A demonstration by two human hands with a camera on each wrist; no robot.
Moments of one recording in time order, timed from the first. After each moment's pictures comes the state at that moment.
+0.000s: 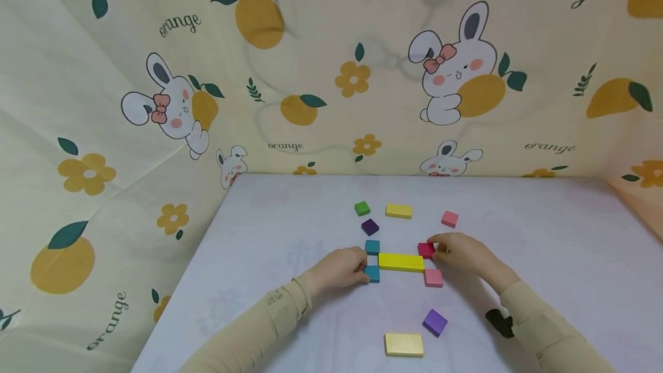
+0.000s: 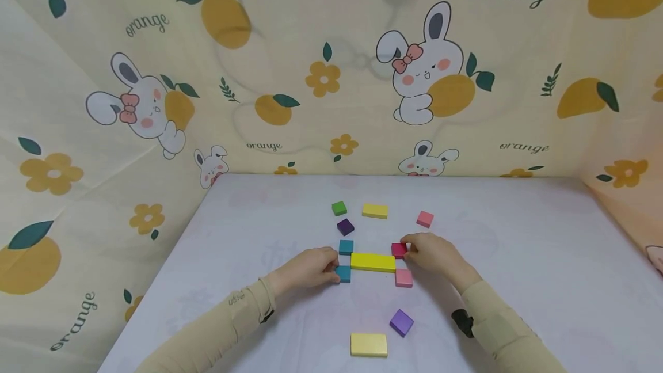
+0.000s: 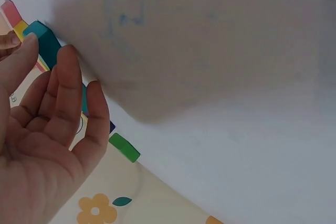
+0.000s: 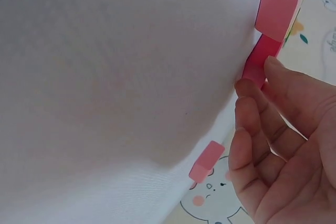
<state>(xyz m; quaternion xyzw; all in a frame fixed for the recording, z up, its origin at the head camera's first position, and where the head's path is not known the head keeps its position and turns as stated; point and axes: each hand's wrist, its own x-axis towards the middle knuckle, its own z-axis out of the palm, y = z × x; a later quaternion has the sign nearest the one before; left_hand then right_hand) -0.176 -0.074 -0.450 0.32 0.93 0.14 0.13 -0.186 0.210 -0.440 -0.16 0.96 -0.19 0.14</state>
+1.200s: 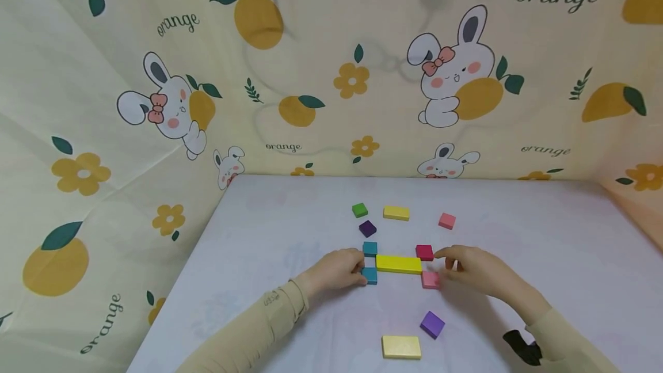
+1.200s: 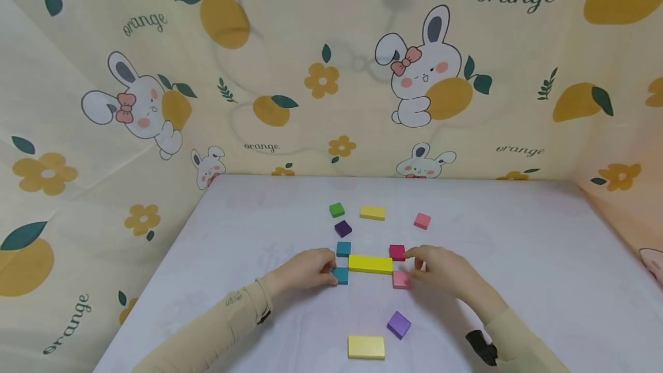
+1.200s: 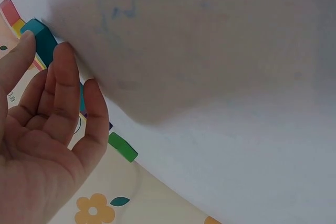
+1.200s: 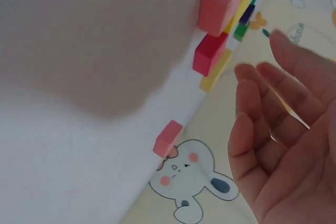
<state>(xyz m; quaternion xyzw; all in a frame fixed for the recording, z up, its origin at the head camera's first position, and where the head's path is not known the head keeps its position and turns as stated) -0.179 -0.075 -0.454 0.30 0.93 0.15 0.15 -0.142 0.218 -0.416 -0.18 0.96 -0.20 0.11</state>
